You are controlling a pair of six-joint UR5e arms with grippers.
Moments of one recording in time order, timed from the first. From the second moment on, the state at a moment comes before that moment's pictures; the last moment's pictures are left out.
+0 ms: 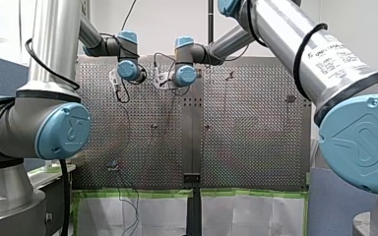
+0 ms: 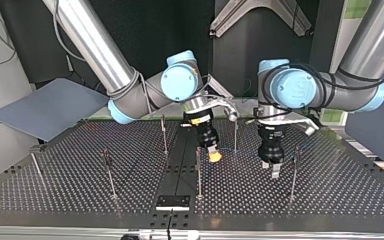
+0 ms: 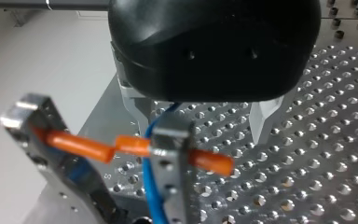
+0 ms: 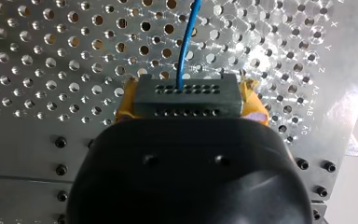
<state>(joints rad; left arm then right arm) -0.11 -1.71 -1.70 -2.75 -1.73 -1.77 2.43 -0.88 0.97 -0.13 1.71 1.43</state>
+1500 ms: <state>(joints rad) -0.20 -1.70 -1.89 -2.75 -2.00 -1.74 2.43 -0.88 1.06 -0.11 1.71 1.42</state>
